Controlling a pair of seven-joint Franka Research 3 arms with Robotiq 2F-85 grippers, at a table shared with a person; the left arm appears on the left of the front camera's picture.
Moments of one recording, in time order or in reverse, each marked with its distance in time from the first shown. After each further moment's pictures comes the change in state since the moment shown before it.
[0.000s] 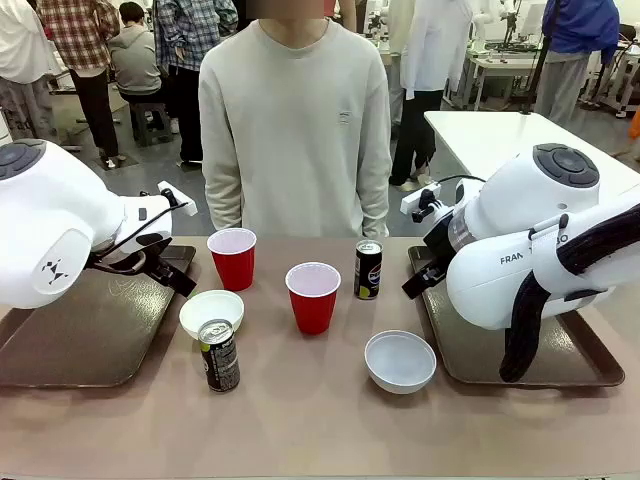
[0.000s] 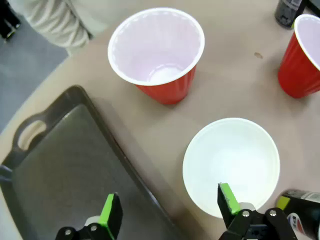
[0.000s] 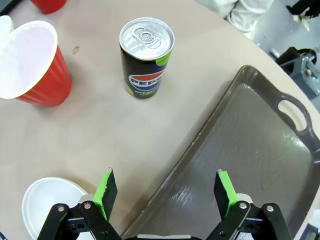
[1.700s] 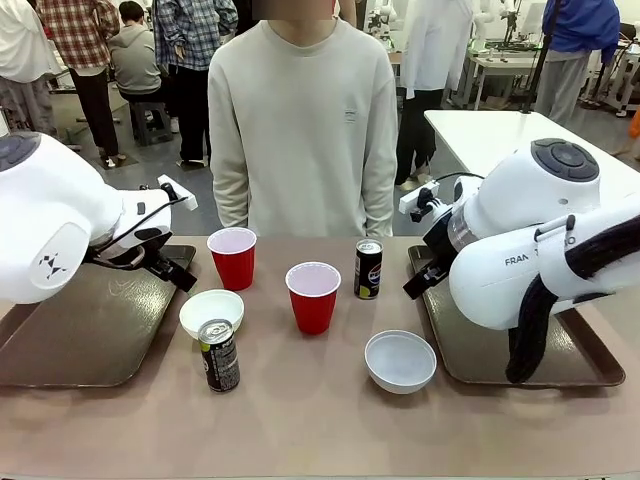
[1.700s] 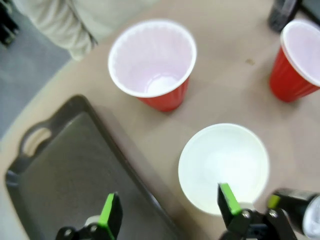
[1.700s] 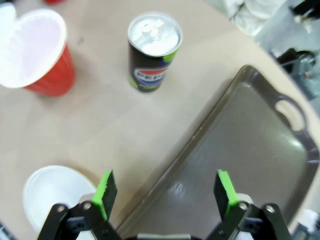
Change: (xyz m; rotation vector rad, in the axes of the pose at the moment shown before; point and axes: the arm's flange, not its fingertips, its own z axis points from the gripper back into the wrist) left arm 0.011 -0.001 0.028 -0.013 -0.024 -0.018; right arm 0.006 0.008 0.022 -0.016 0.043 0.056
